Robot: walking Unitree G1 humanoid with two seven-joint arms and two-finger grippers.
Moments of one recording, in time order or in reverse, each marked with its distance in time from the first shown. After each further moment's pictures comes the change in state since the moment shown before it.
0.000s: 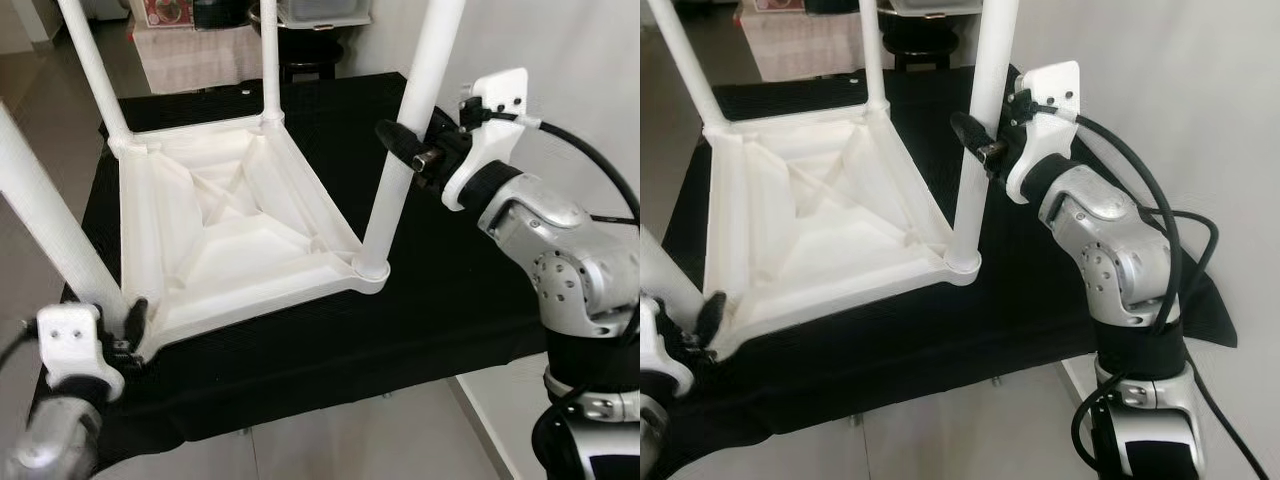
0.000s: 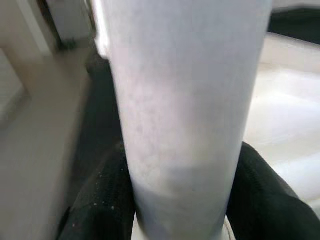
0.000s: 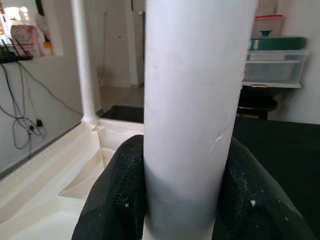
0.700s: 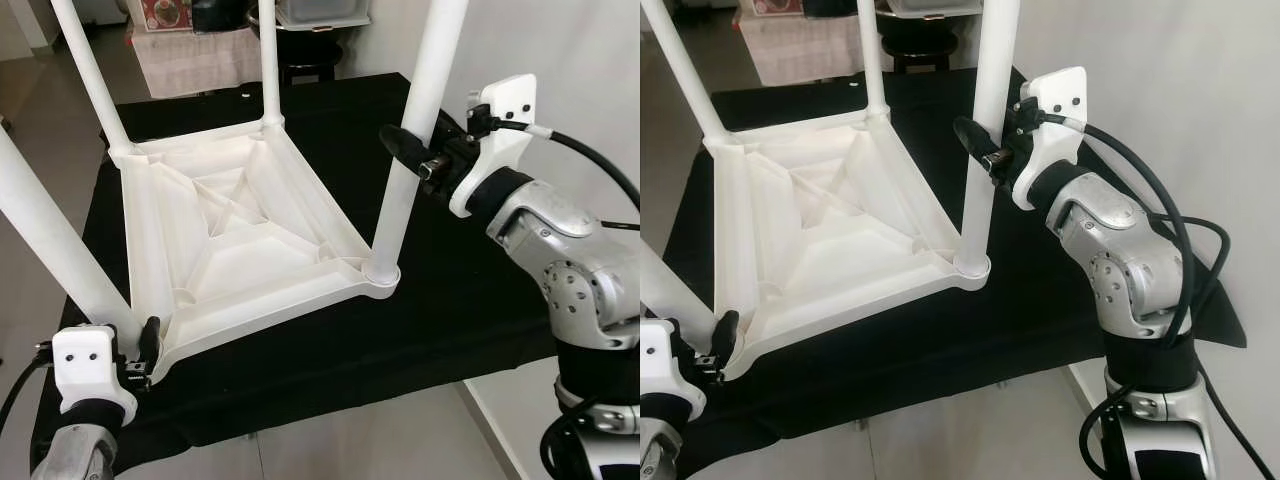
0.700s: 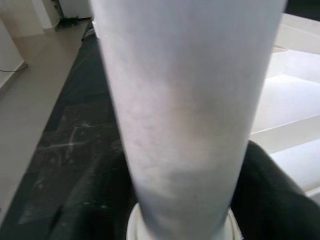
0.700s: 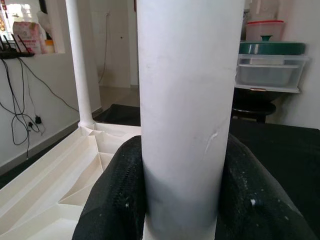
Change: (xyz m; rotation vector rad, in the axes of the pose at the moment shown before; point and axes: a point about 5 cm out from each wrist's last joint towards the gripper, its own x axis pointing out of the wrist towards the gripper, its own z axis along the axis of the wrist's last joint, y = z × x) left arm -0.048 -0.039 -0.044 -0.110 0.122 0.068; right arm -0.013 0.005 -0.003 -0.057 0.007 0.068
